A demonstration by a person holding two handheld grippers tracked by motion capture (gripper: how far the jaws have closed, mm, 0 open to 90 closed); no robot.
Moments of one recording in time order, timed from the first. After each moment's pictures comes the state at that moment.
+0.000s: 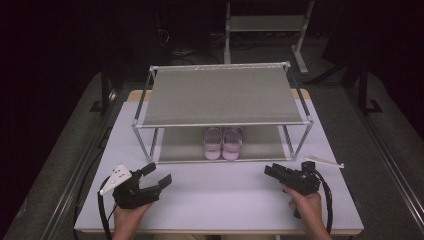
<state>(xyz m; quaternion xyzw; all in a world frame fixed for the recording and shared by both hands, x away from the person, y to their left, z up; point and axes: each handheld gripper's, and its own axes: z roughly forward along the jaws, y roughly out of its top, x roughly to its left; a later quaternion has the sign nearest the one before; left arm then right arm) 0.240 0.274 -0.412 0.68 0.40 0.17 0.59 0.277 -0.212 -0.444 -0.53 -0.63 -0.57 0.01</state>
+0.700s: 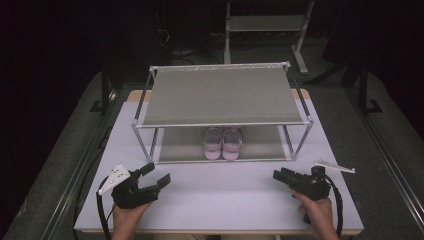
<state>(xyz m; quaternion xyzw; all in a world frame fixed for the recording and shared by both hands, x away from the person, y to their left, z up) 0.240 0.277 -0.412 0.68 0.41 0.17 0.59 0.264 -0.234 -0.447 -0.53 -0.63 -0.56 0.01</state>
